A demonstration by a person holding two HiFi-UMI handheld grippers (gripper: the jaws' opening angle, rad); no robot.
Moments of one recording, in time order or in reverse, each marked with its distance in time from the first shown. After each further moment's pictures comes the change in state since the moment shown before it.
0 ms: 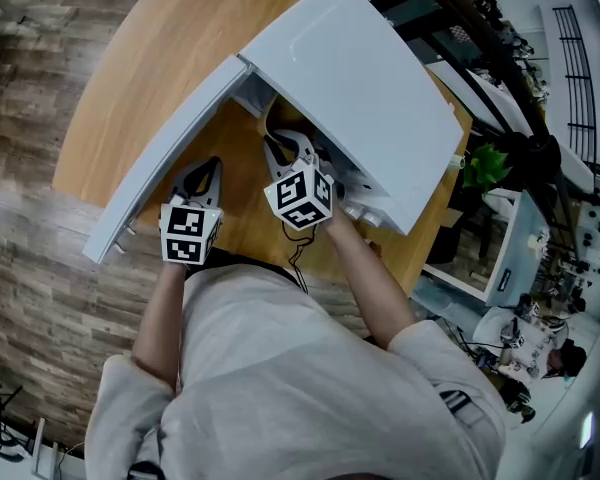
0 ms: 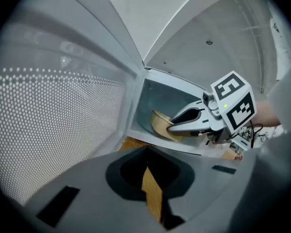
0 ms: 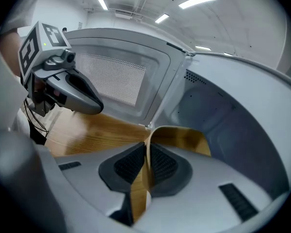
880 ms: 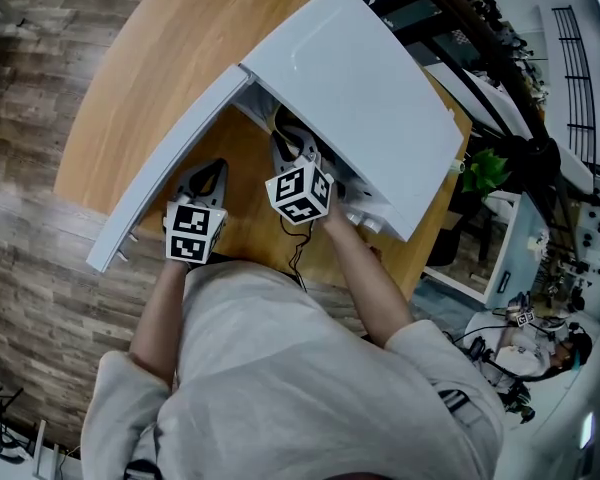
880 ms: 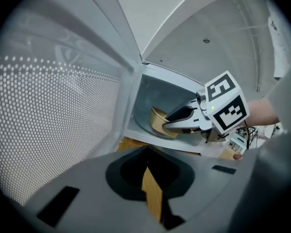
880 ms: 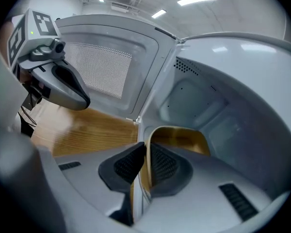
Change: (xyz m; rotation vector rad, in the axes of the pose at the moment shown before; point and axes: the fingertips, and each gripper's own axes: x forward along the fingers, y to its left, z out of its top) left arm 0.017 -0.002 0.002 0.027 0.023 -0.043; right arm 0.016 -0.028 -0.012 0.008 0.049 -0.101
